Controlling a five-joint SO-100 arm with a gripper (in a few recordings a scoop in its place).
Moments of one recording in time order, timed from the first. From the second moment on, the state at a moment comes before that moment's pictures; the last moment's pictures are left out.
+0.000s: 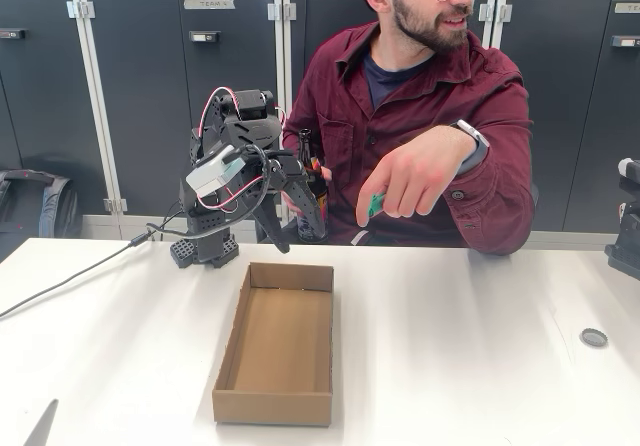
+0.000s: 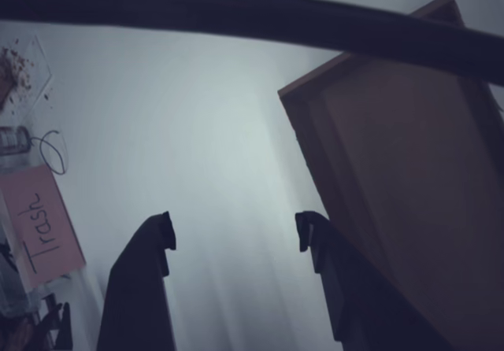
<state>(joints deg) -30.9 70.3 26.3 93.6 -31.2</state>
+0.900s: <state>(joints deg) -30.4 70.8 27.6 92.7 -31.0</state>
